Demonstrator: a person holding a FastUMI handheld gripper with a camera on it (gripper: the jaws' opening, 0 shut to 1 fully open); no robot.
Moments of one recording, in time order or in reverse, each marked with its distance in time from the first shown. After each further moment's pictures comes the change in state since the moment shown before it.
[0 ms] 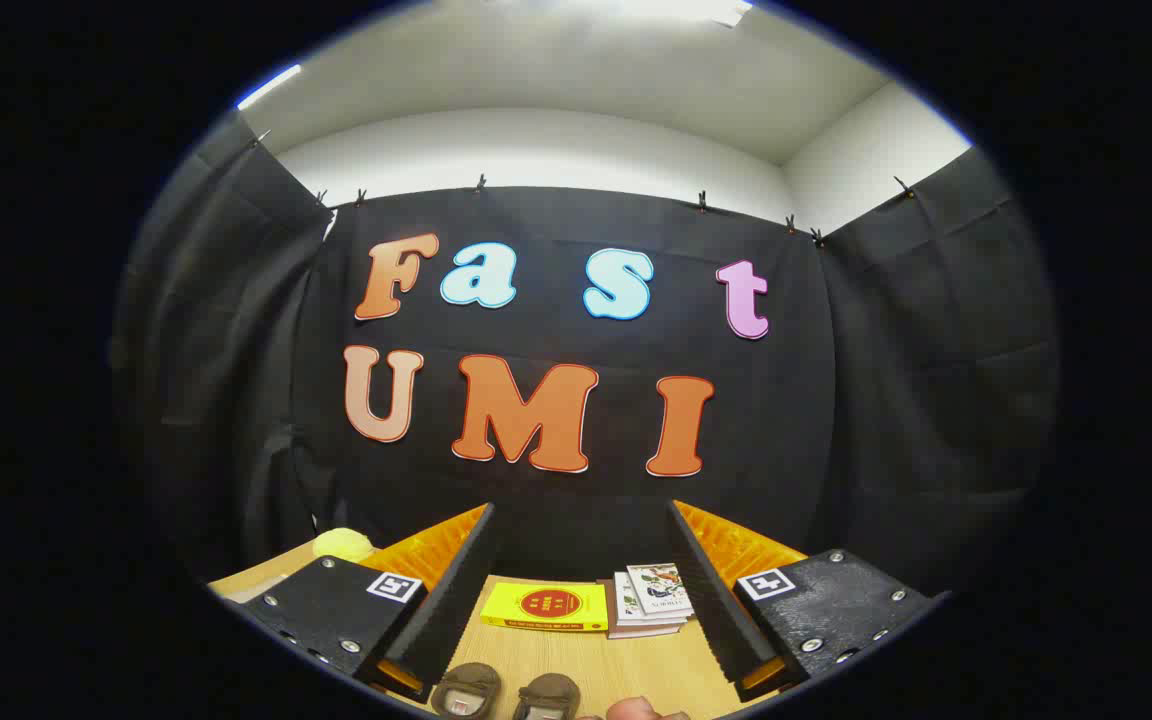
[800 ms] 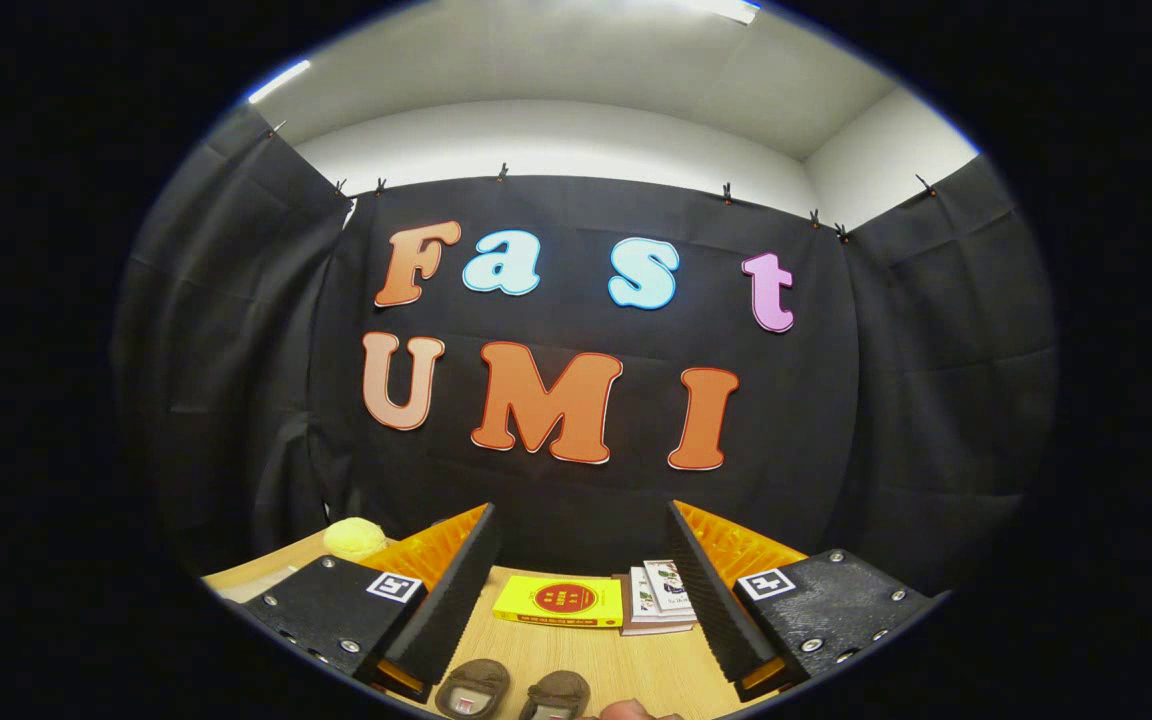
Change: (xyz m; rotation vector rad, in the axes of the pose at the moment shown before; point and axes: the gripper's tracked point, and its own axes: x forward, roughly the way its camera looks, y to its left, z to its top) arm 0.010 0.023 -0.016 -0.016 0.029 0.060
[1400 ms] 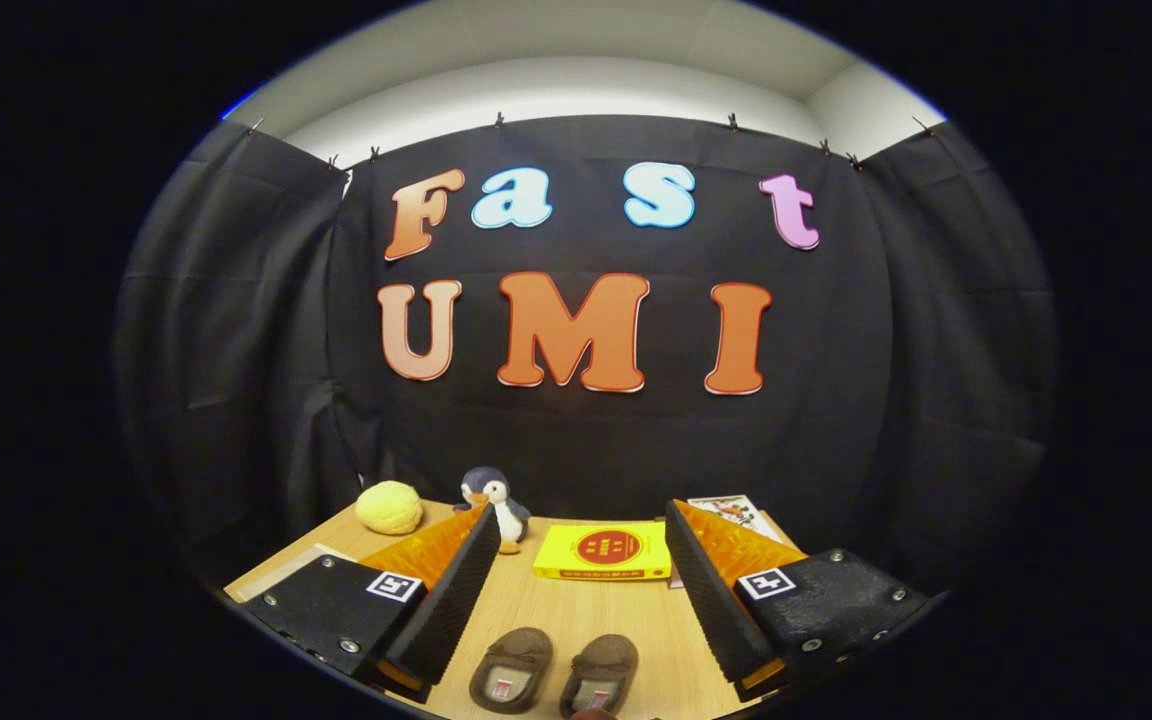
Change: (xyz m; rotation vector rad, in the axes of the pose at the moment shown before) arm 0.011 0.043 -0.088 0.106 0.217 0.116
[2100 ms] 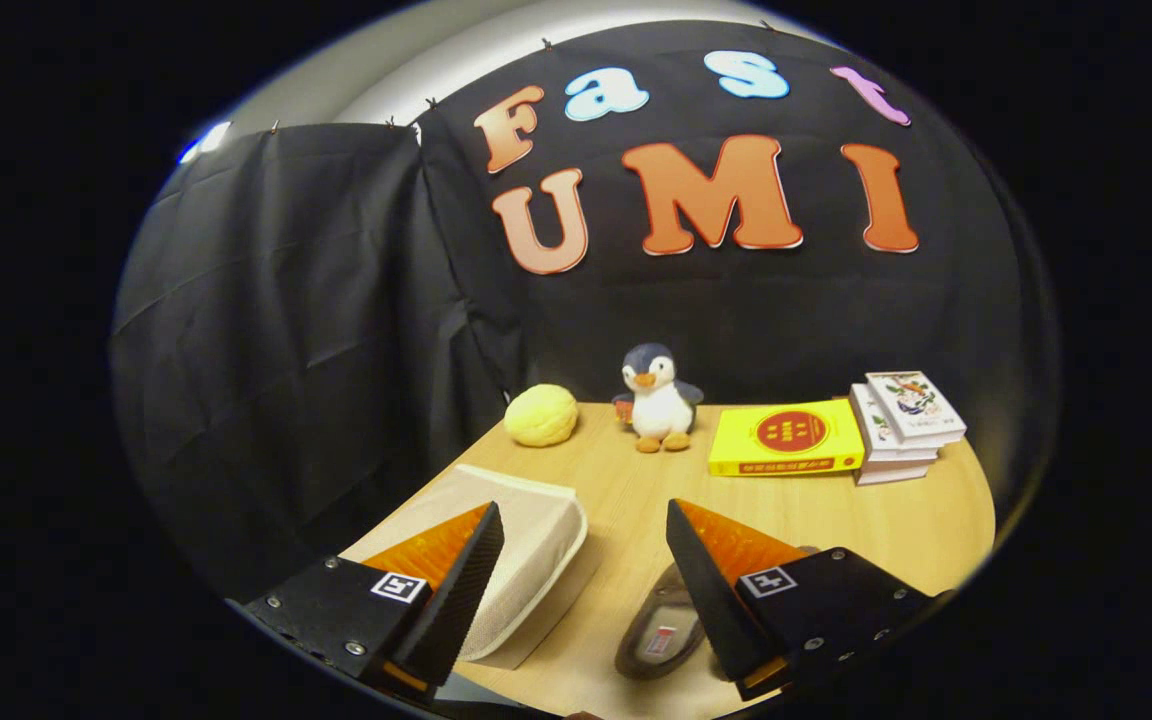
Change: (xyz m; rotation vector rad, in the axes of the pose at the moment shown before) arm 0.004 0.146 -0.136 0.120 0.311 0.411
